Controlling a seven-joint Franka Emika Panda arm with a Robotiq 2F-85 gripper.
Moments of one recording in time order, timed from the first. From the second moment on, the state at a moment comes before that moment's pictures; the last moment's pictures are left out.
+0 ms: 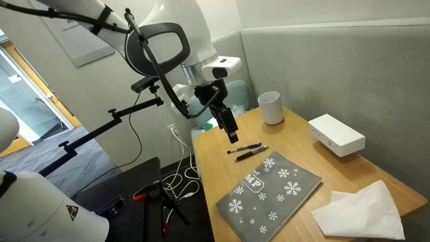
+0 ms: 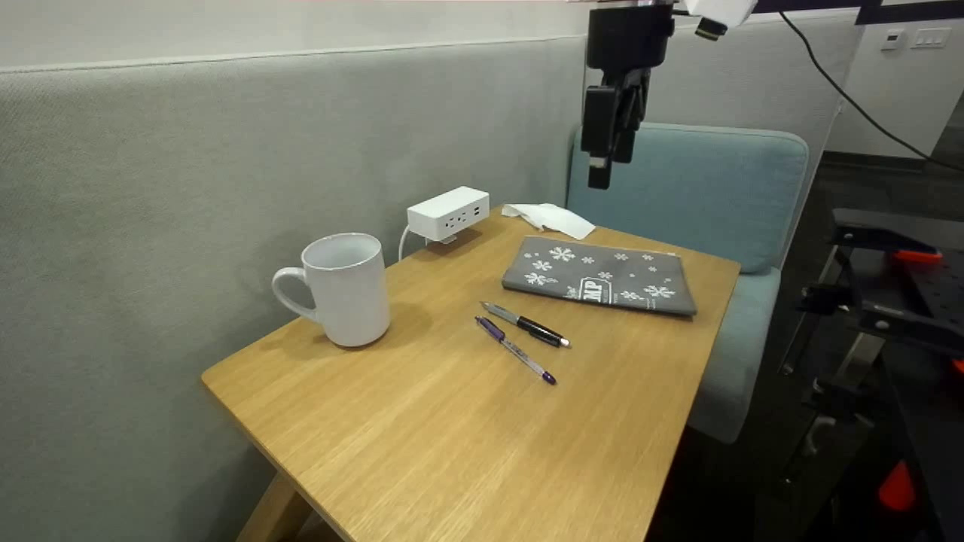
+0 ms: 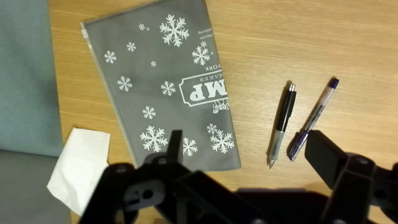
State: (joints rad) arm 0.04 0.10 0.04 -2.52 -0.13 2.65 0.19
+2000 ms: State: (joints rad) arm 0.13 0.75 0.04 -2.09 0.02 2.95 0.24
